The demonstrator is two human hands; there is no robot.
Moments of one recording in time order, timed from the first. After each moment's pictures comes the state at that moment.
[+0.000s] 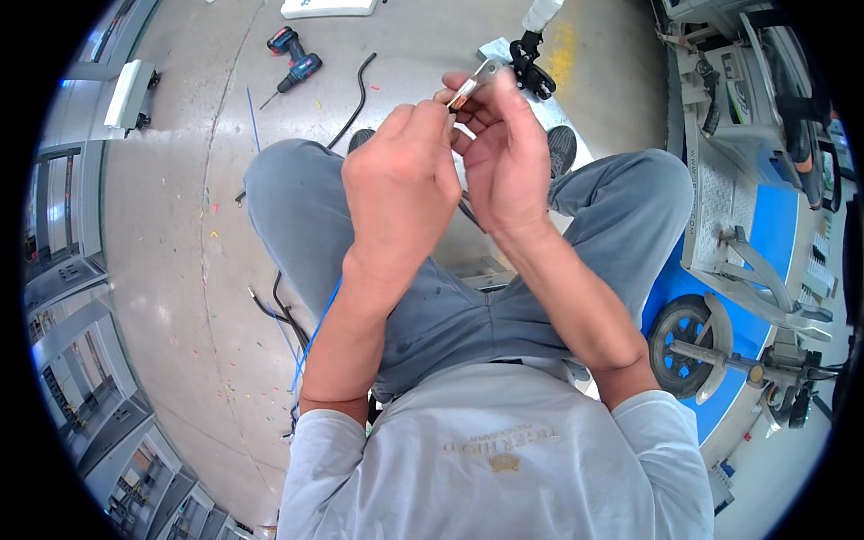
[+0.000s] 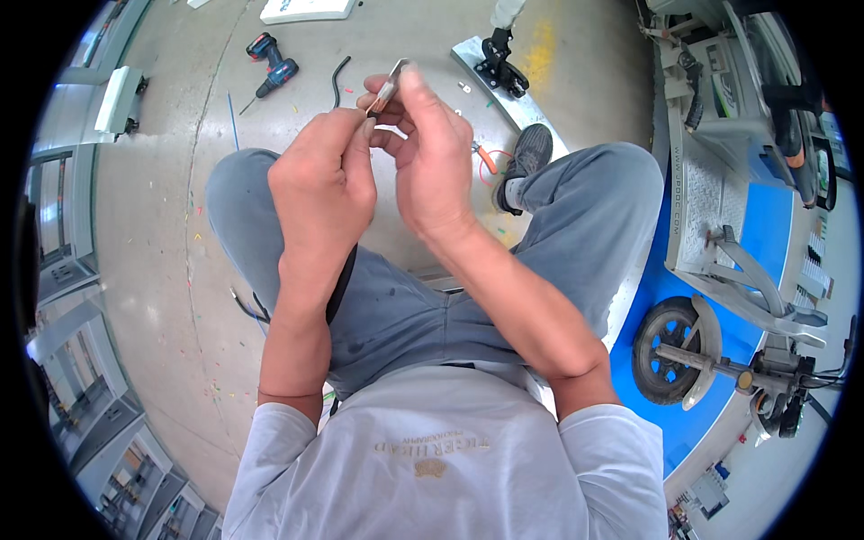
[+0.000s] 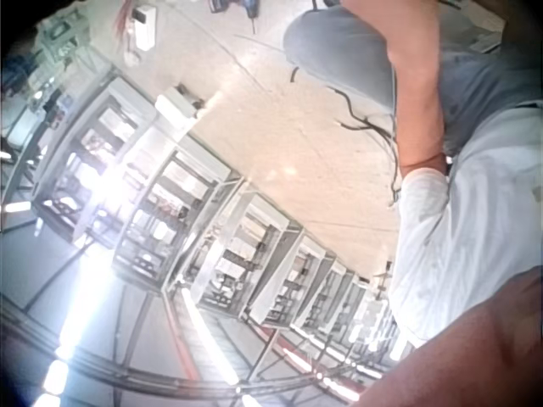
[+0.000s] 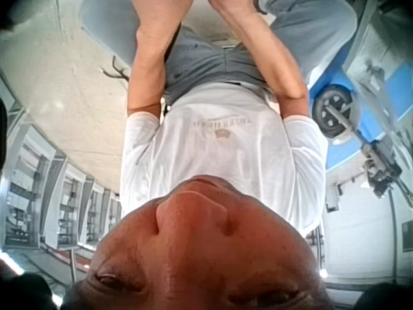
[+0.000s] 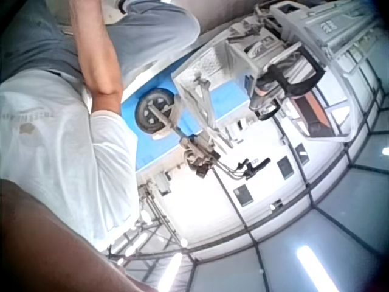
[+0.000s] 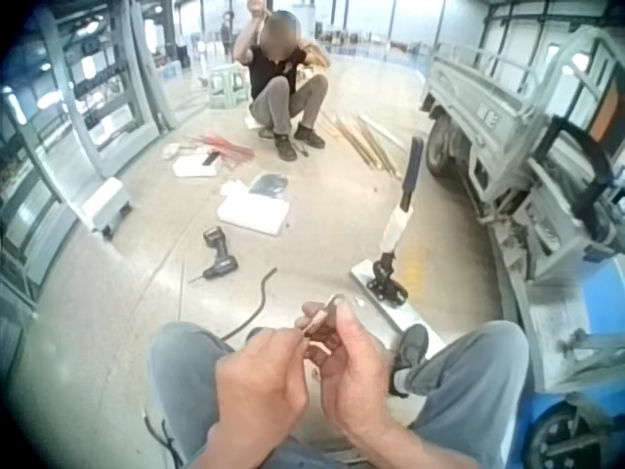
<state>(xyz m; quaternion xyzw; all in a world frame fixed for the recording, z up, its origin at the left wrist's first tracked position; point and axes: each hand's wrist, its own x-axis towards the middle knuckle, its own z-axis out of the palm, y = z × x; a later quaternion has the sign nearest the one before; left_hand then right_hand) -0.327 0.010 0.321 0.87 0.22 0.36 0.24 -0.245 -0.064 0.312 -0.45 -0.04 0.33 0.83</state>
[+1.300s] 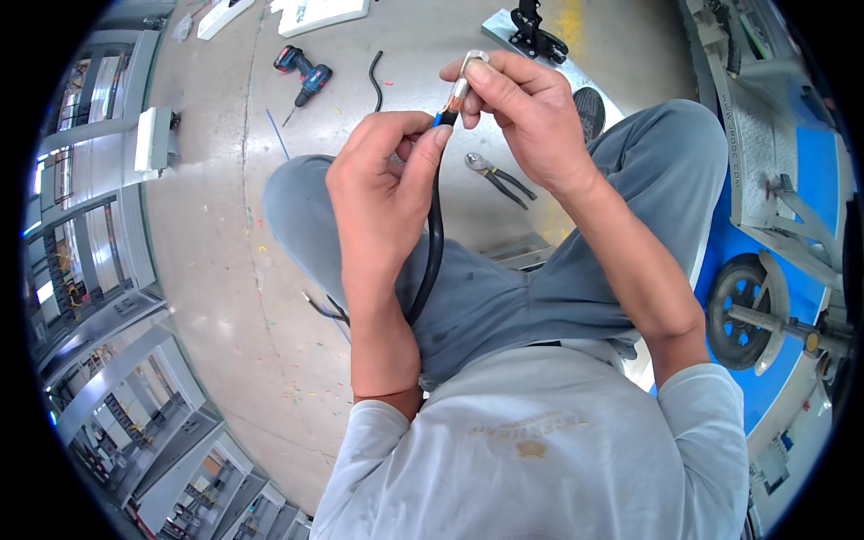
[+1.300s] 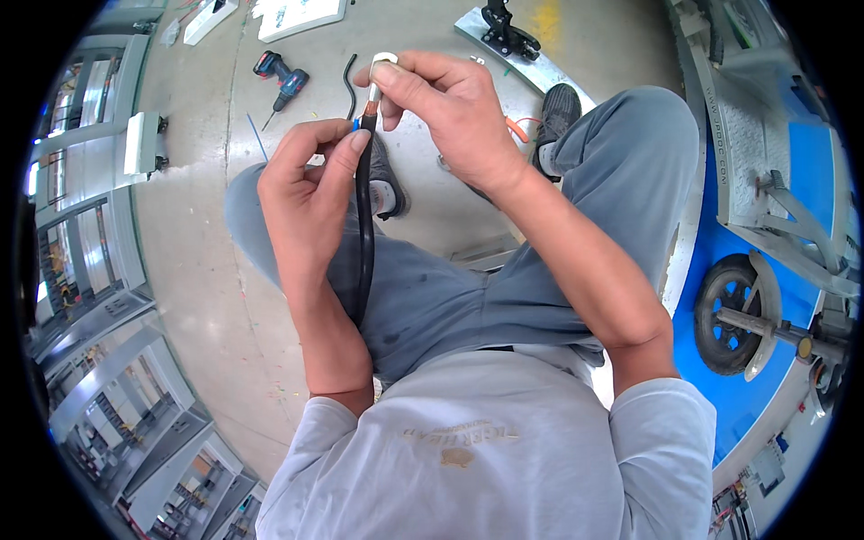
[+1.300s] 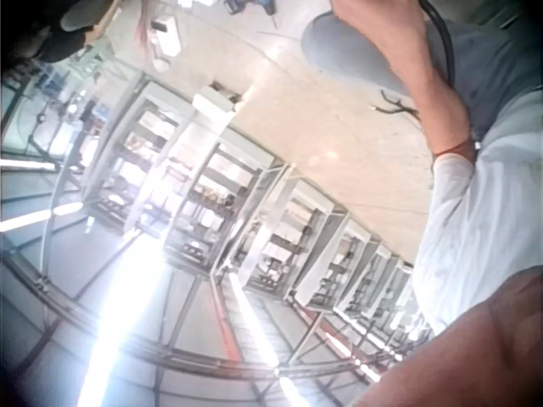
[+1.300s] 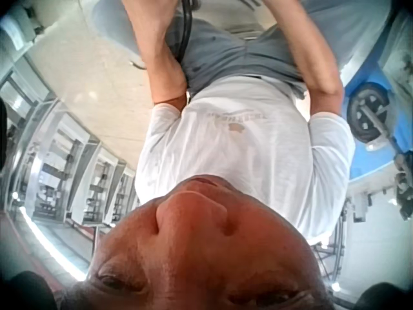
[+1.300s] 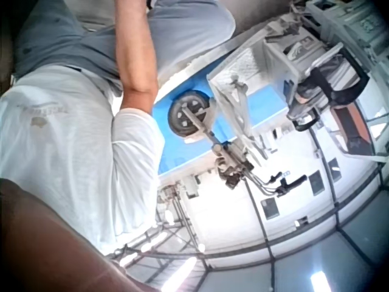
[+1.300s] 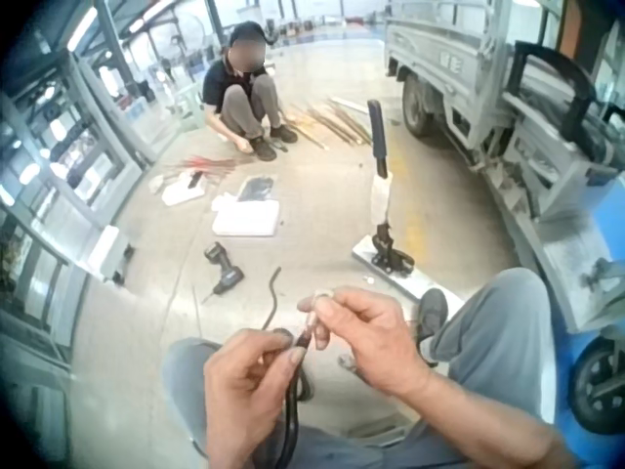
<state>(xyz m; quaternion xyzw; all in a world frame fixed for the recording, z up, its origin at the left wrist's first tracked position) -0.339 0.009 0.339 0.81 0.26 0.24 0.47 -0.197 -0.099 0.295 -0.48 -0.26 0.33 0.77</state>
